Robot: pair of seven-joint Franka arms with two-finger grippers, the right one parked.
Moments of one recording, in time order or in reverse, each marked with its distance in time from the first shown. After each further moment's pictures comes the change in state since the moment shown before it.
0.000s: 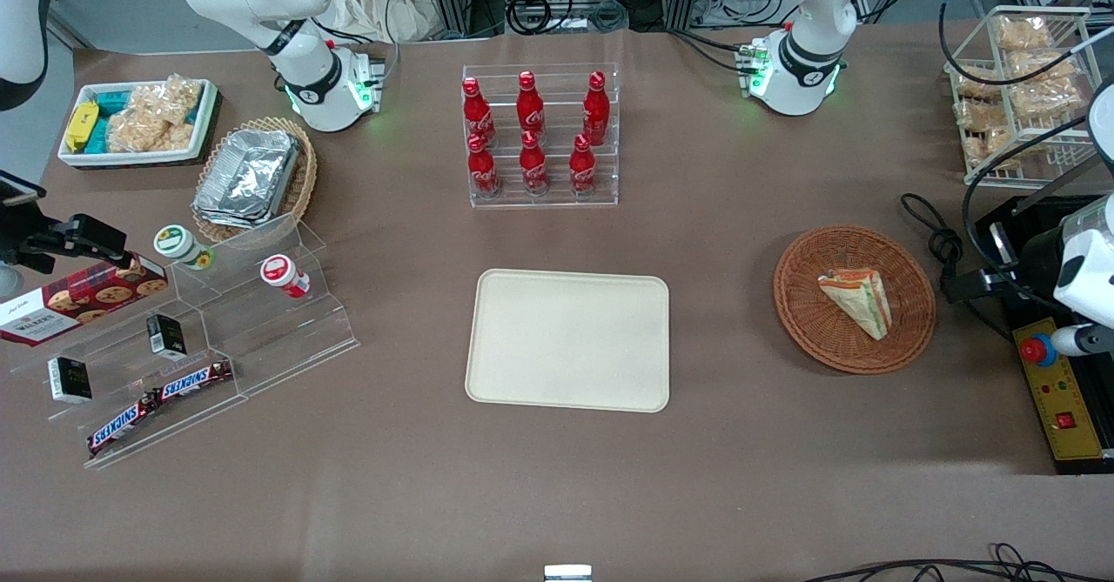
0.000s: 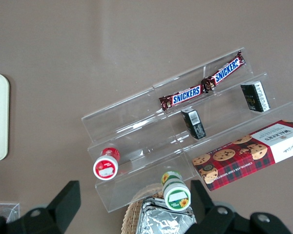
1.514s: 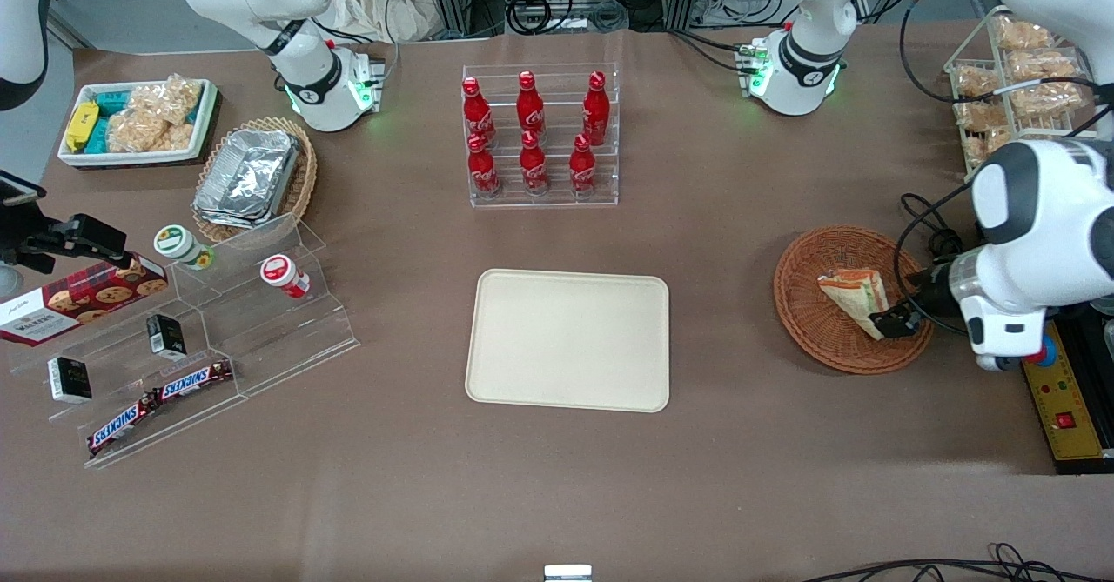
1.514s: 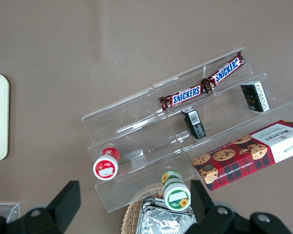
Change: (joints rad) arm -0.012 0.029 -0.001 -0.381 -0.031 0.304 -0.642
